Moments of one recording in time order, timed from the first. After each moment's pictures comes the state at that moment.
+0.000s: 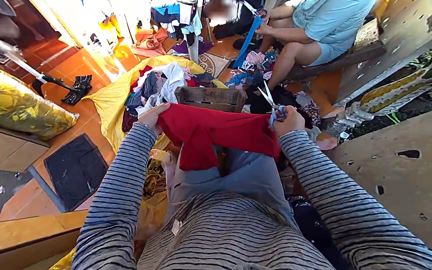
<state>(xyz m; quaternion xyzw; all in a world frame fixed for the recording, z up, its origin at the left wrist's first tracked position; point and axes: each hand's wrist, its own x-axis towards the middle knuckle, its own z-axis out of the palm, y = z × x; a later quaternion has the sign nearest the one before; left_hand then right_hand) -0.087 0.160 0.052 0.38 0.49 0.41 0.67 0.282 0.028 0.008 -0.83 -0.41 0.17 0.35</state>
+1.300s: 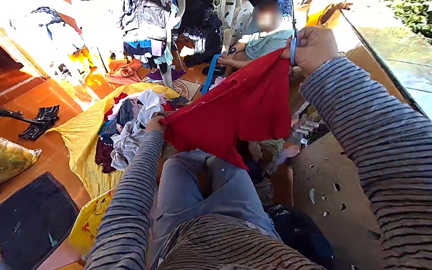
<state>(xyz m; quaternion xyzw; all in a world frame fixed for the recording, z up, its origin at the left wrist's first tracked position) 0.001 0.241 0.011 0.77 0.57 0.16 0.24 0.385 0.078 0.220 -0.70 -0.50 0.08 0.50</state>
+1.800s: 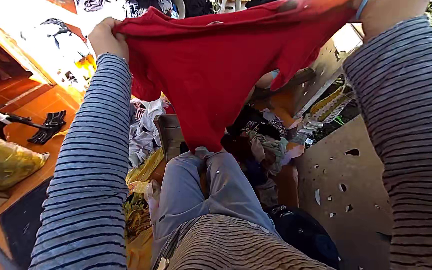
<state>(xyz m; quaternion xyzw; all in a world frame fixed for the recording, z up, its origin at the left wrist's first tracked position) -0.012 0.278 0.260 0.74 0.54 0.40 0.03 0.488 0.055 0.274 -0.74 -0.42 -0.10 0.51</state>
